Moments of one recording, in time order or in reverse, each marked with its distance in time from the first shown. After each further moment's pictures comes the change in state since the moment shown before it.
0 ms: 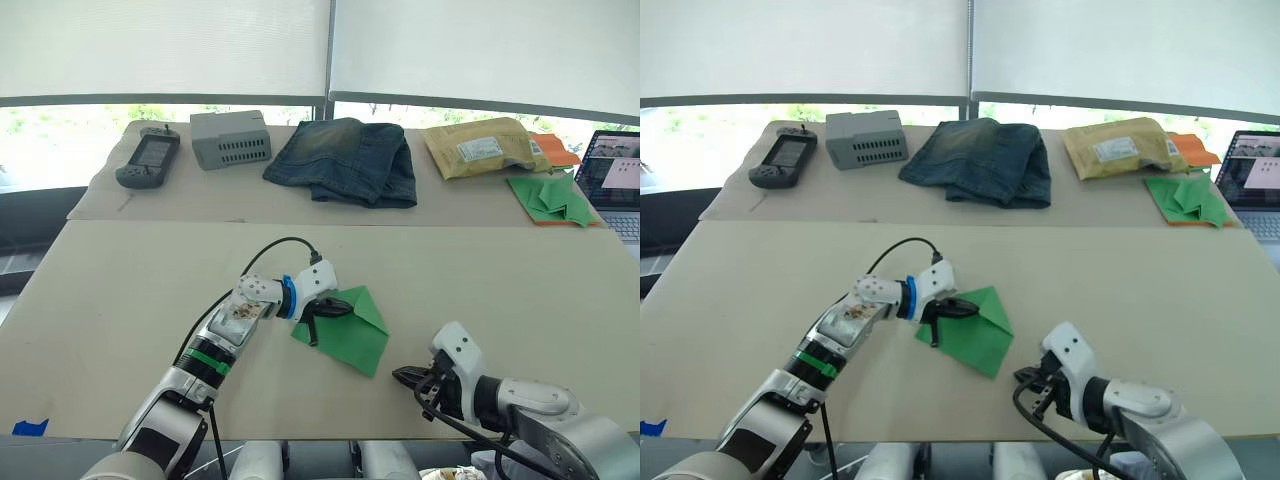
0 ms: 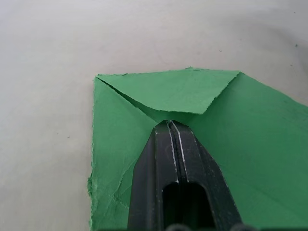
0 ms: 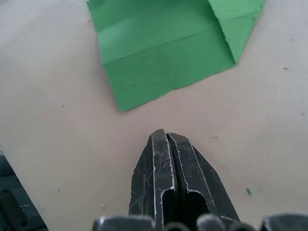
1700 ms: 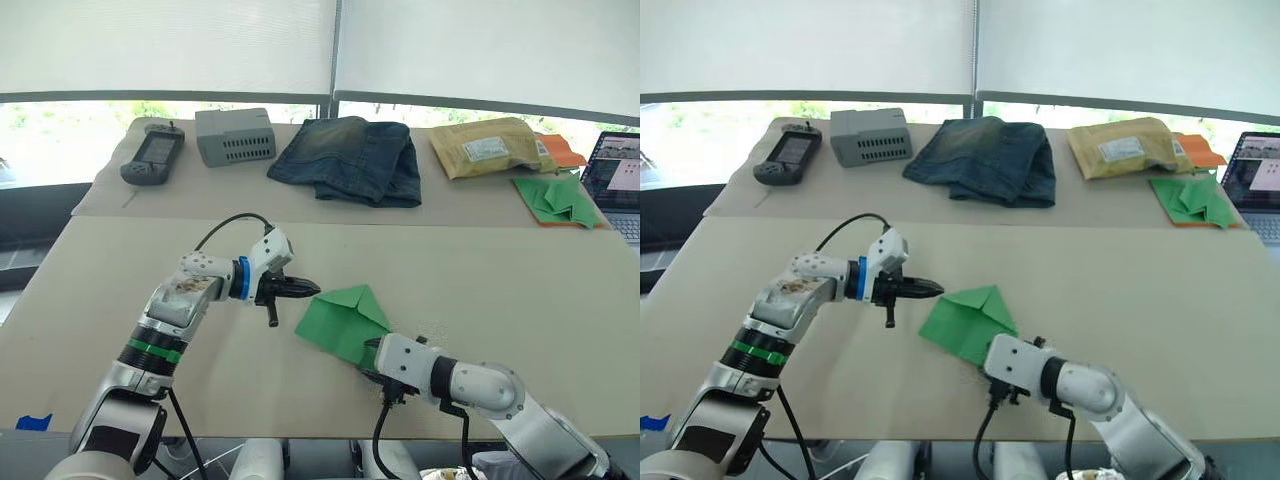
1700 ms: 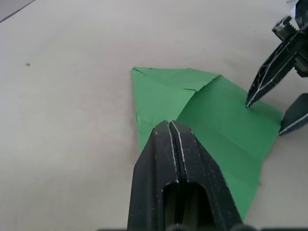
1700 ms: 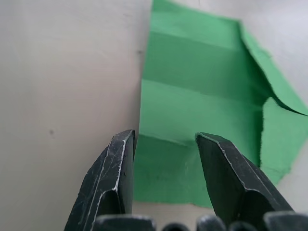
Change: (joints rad) left arm -0.013 0.209 0.154 -0.168 -0.197 0.239 -0.147; right arm -0.196 -0.144 0.427 0.081 -0.537 -0.514 -0.042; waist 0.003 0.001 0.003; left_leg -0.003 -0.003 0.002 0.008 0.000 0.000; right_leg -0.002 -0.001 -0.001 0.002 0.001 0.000
